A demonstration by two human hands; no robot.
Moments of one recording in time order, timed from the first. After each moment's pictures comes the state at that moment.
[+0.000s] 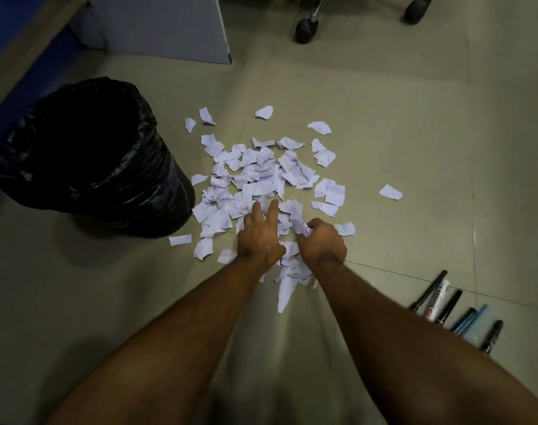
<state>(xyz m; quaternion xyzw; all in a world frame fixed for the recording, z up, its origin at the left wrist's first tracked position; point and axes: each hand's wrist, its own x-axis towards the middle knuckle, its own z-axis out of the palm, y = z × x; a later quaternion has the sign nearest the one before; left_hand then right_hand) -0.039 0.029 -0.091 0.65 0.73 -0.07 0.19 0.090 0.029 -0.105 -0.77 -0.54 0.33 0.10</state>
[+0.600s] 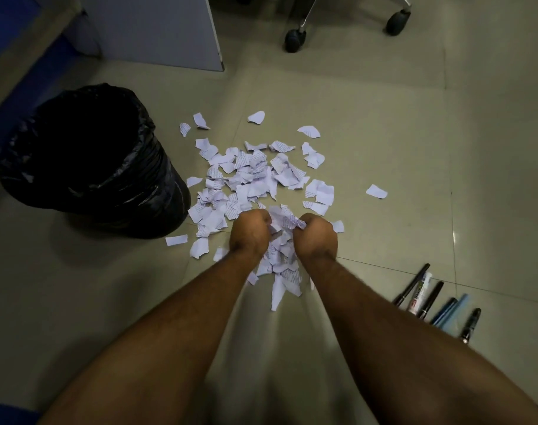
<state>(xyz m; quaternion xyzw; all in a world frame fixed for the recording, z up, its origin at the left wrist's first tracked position) -0.039 0.030 -0.055 0.58 0.77 0.08 0.24 0.089 0.023 -0.069 -0.77 -0.53 0.32 0.15</state>
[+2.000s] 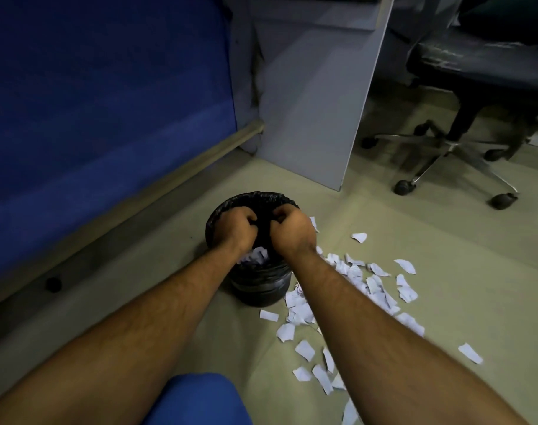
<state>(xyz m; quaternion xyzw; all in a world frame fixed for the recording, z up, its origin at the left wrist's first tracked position) -0.291 0.041 0.156 0.45 0.84 0.27 0.13 -0.176 0.085 0.160 -0.55 -0.71 0.36 0.25</state>
